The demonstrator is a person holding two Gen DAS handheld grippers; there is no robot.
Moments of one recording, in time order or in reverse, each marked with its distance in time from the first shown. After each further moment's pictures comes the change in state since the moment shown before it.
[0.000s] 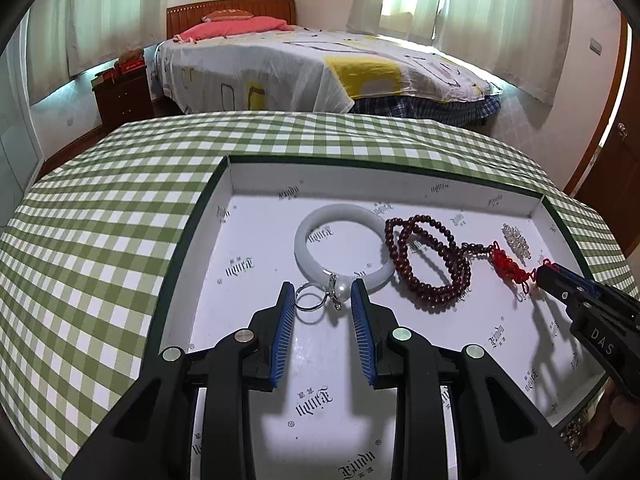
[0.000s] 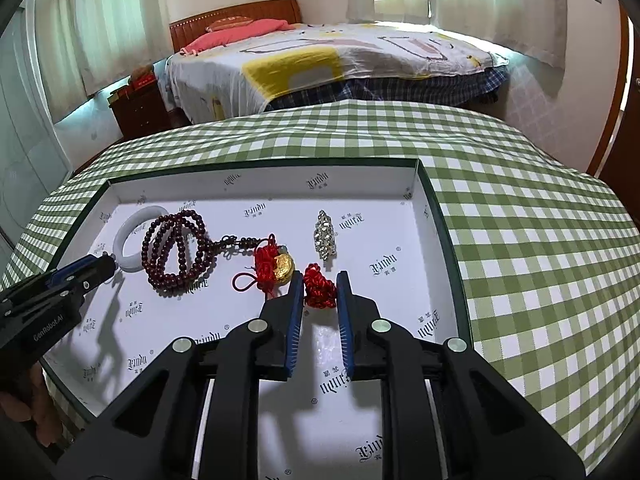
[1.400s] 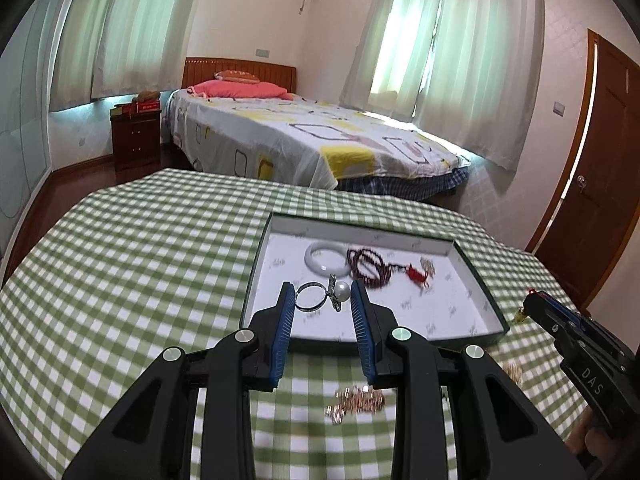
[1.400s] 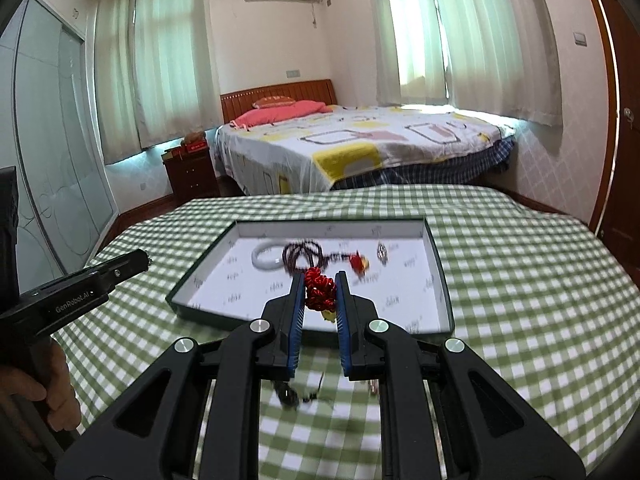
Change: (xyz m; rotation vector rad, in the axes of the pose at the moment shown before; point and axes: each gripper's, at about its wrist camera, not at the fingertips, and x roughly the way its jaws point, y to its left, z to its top) left arm -0.178 0.020 -0.057 -0.063 -0.278 -0.080; right arm -0.182 0.041 -0.064 -0.051 -0.333 0.116
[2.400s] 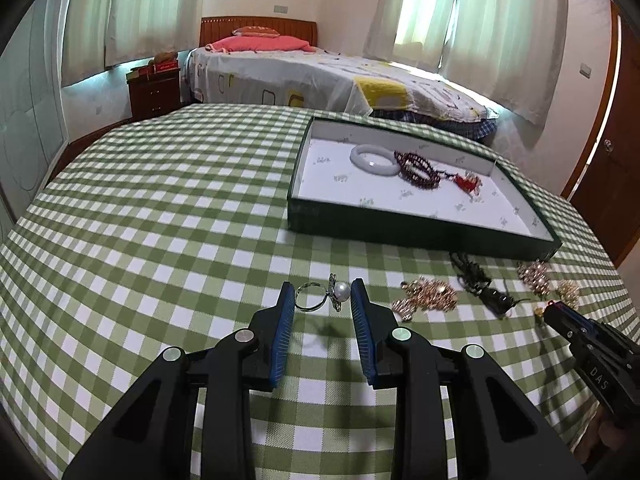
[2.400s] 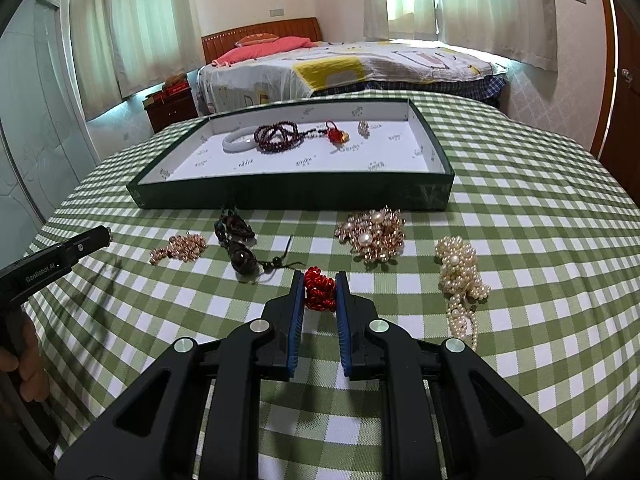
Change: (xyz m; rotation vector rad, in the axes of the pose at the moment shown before) left arm 0.012 0.030 -0.079 -0.001 0.169 0.093; right arm 0.016 -0.008 -0.094 0.030 0.235 -0.053
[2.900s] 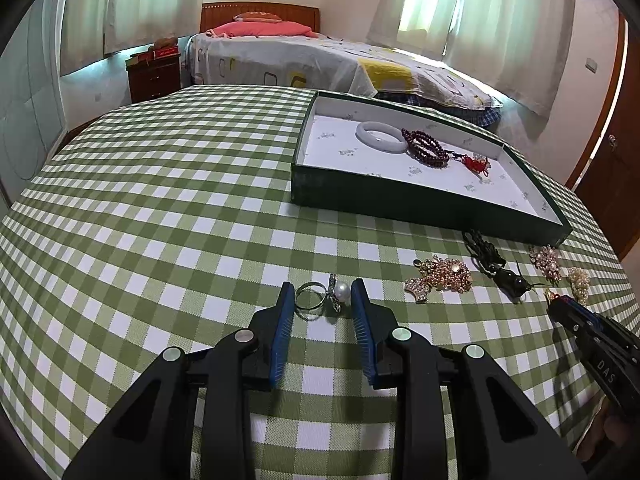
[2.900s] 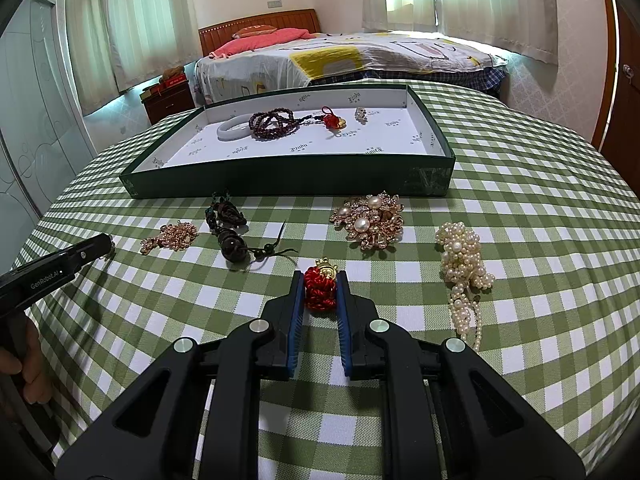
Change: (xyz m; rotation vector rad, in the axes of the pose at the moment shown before) left arm 0.020 0.001 -0.013 -0.009 0.055 0.005; right arm 0.011 -0.010 -0.009 0.002 0.044 -0.004
